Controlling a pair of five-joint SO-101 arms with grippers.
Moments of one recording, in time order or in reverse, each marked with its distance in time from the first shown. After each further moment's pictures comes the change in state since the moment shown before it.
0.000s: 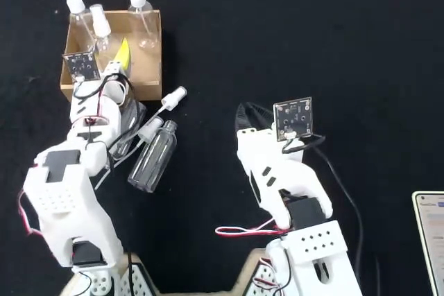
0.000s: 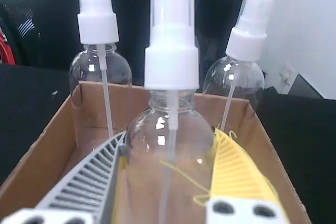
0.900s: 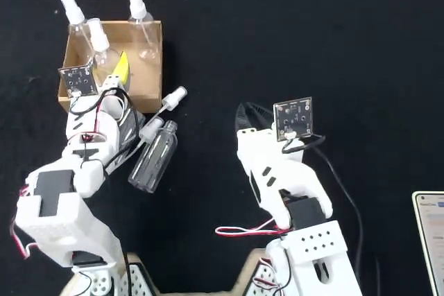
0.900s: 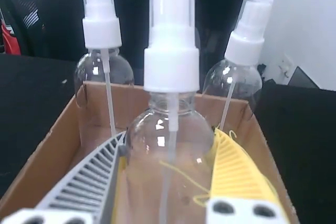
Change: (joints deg) left arm 0.0 -13.5 15.3 0.0 0.0; right arm 0.0 0.0 0.0 0.0 0.0
